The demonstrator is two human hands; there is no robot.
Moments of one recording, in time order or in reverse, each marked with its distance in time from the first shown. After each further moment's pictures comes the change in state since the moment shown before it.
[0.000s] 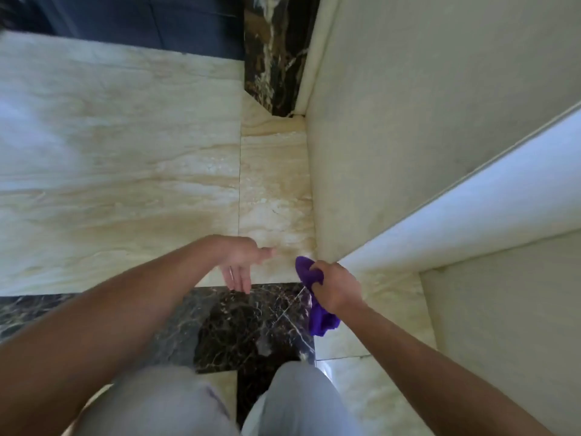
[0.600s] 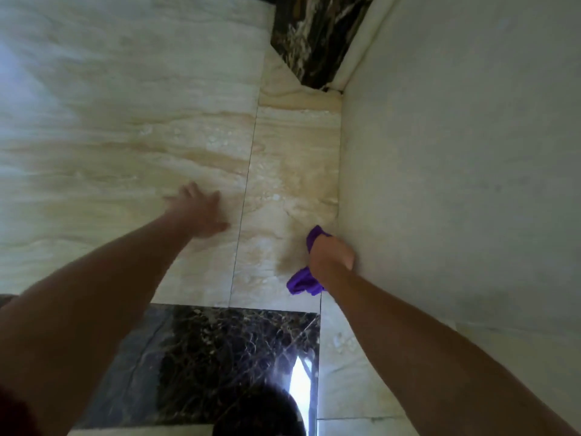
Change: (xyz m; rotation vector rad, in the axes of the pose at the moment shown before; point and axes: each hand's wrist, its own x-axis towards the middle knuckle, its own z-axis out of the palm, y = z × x) left_hand 0.162 -0.106 -0.121 0.467 0.643 -0.194; right_hand 0.218 -0.041 0.054 -0.357 0.053 0.129
